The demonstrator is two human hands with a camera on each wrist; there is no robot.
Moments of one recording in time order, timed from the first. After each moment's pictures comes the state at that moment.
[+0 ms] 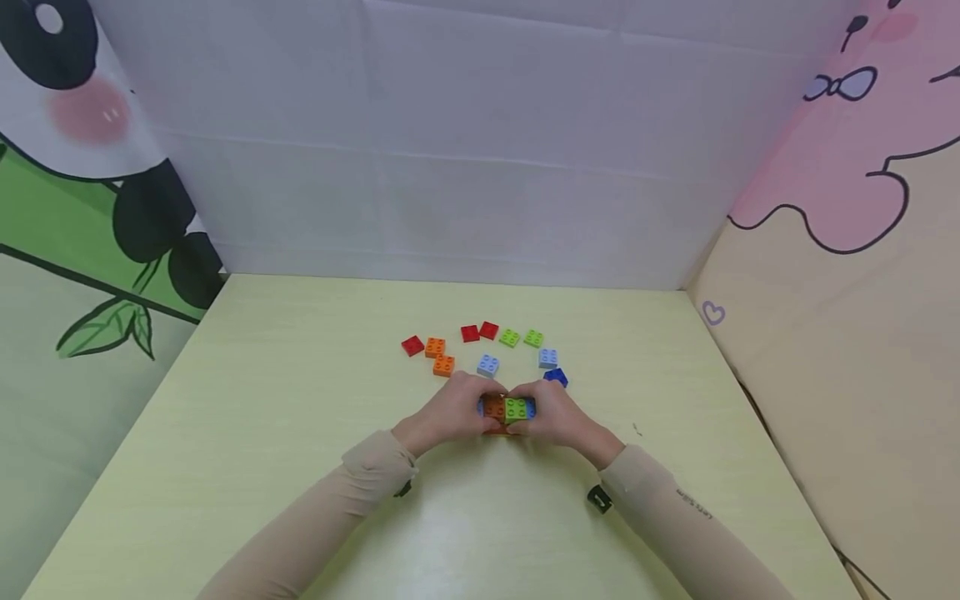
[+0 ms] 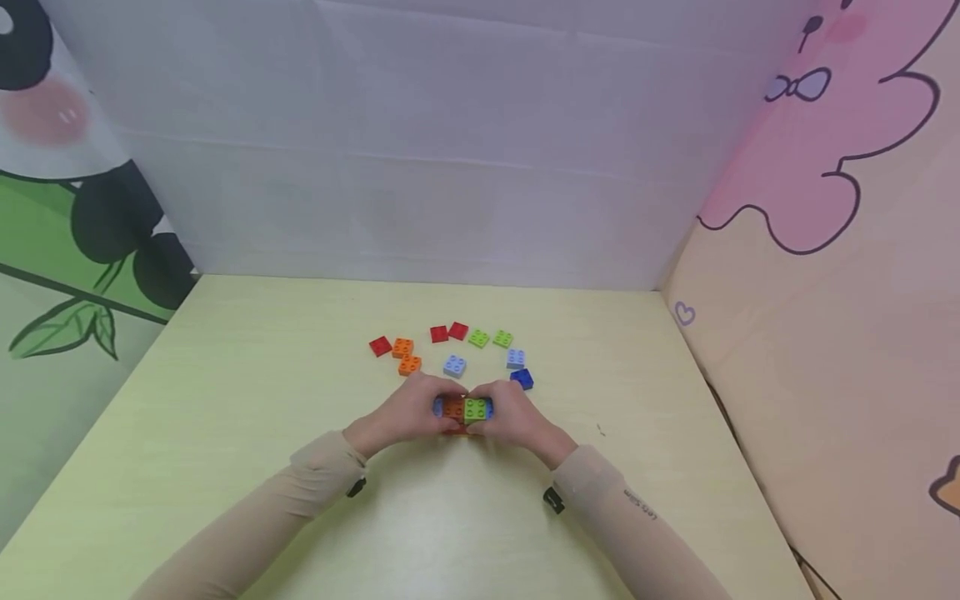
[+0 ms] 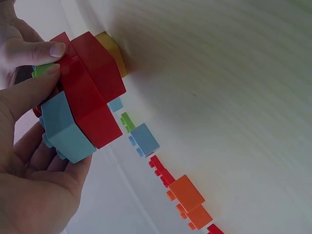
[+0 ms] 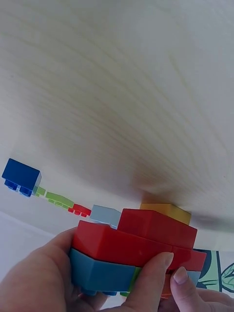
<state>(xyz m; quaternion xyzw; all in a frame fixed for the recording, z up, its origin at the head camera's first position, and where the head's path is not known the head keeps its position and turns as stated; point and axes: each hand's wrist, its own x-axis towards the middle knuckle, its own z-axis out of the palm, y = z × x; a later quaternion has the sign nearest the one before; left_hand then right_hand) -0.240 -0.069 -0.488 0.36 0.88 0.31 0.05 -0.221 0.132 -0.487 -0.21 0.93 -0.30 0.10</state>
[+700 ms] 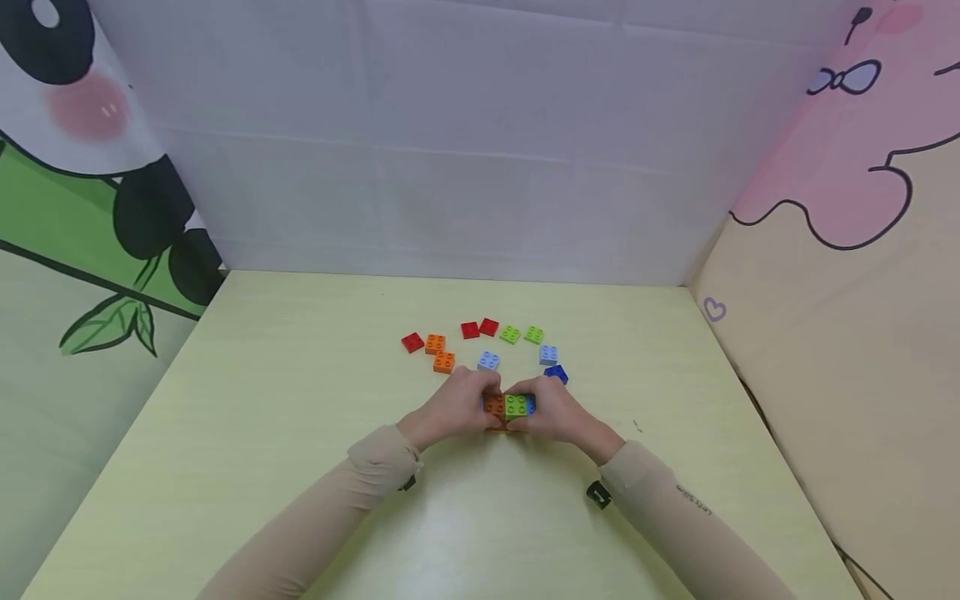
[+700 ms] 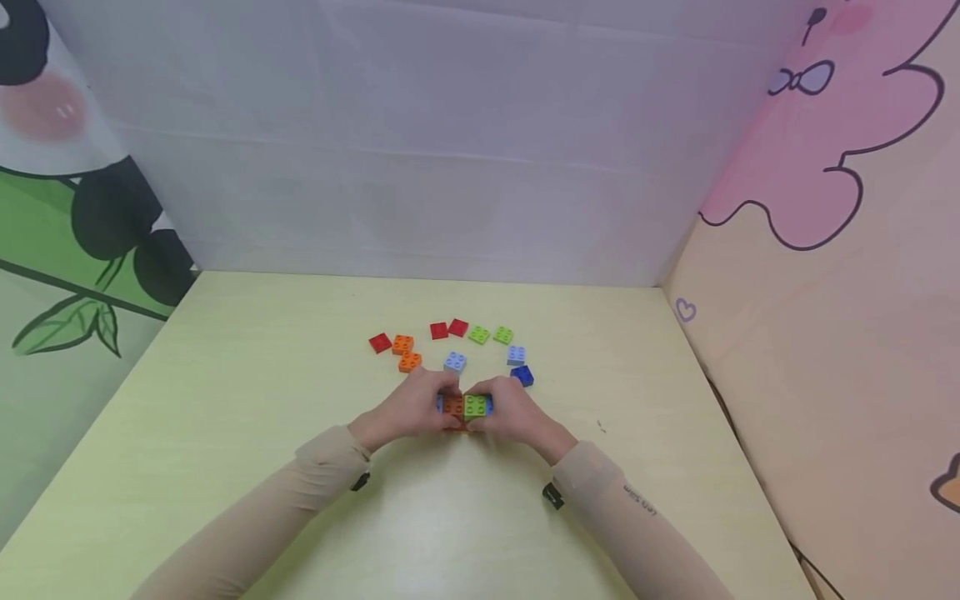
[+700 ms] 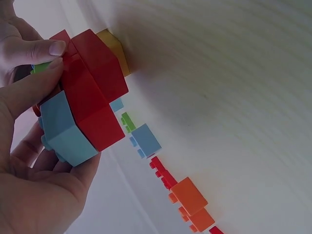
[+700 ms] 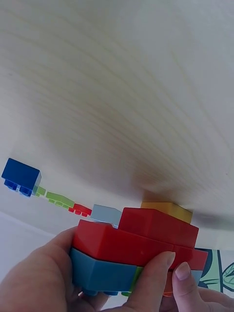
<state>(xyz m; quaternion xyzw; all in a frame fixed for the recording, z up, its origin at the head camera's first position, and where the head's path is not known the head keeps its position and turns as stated) -0.236 -0.062 -0.481 0.32 0.89 0.31 0.06 -0.220 0.132 -0.482 -0.20 0.92 -0.31 0.12</state>
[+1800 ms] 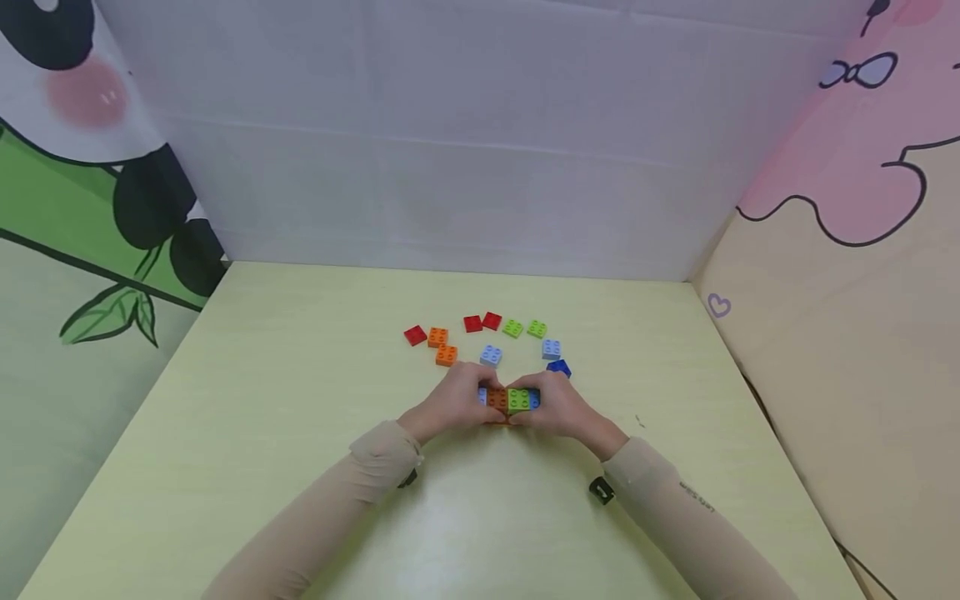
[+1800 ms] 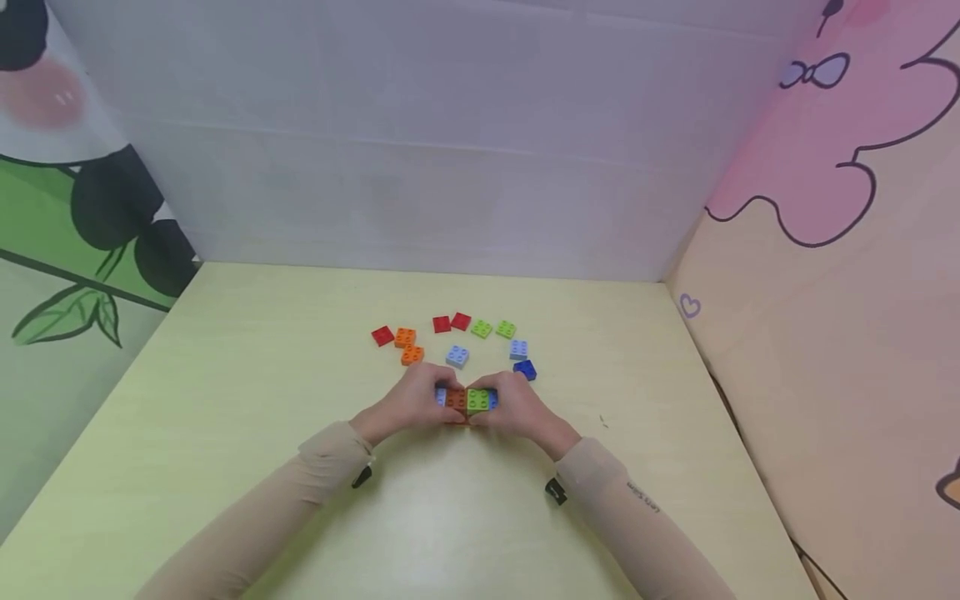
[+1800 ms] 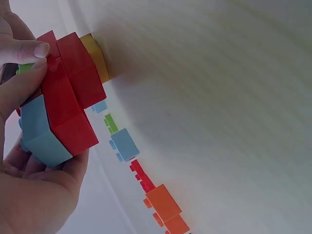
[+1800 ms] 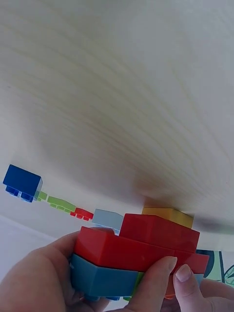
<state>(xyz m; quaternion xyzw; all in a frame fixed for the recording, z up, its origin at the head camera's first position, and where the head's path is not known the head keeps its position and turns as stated) -0.242 -0.070 -0.496 0.28 0.87 0.41 0.09 -0.223 0.133 -0.489 -0.19 0.92 -0.32 0.10</state>
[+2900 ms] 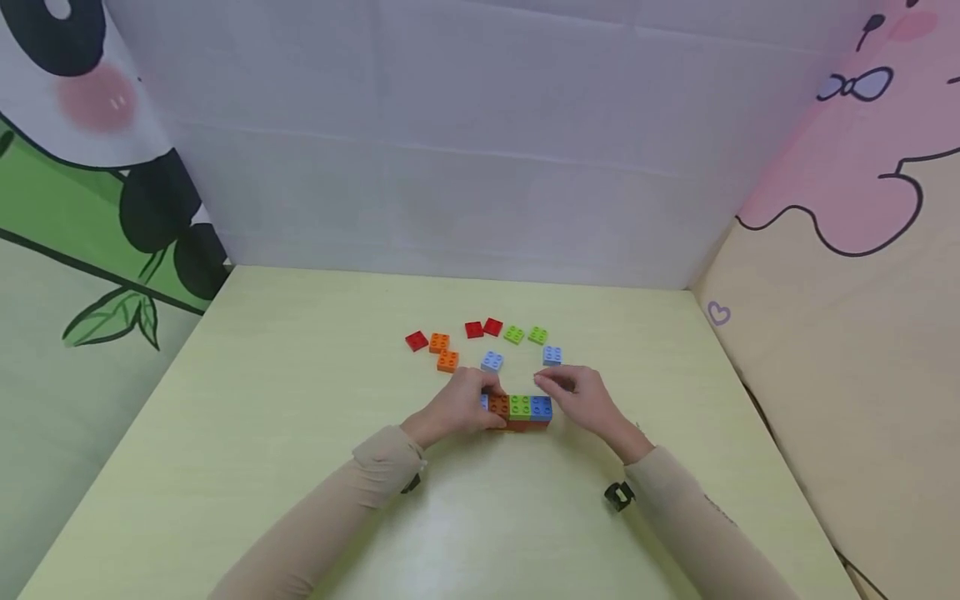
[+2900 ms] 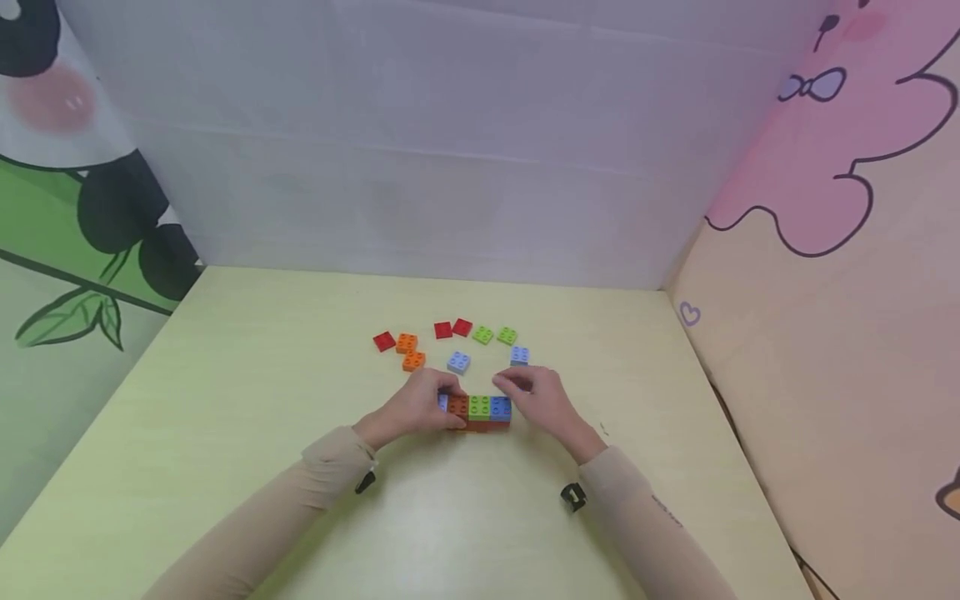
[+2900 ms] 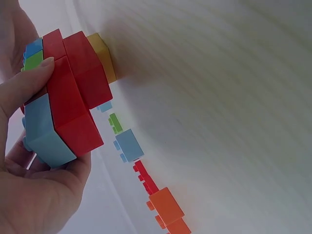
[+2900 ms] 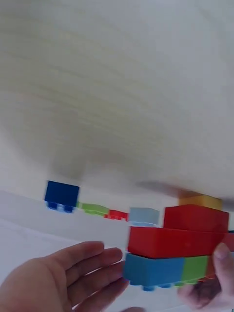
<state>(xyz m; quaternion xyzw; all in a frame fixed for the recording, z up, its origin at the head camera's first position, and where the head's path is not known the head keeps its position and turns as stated) -0.243 -0.068 -0.496 0.28 0.87 0.40 0.10 -0.225 0.167 -0.486 -0.16 0.88 -0.45 0.01</state>
